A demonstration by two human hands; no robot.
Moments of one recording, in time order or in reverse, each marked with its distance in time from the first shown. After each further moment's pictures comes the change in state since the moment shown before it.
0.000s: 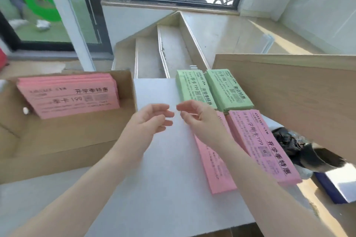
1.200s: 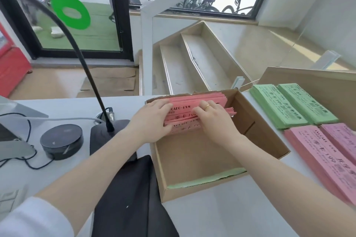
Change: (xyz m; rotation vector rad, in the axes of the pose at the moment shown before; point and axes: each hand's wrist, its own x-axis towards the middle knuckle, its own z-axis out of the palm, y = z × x) left_hand 0.083 -0.014 -0.355 1.323 -0.167 0.454; right_hand 0.124 -0.099 0.265 -1.113 0.178 -0.465
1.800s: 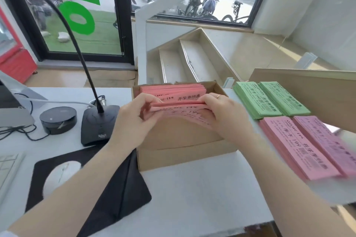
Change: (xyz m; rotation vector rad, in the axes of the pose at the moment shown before) left_hand -0.088 0.092 -0.017 -0.748 0.603 -0.060; right_hand -0.078 0.010 -0.120 0.205 0.155 0.011
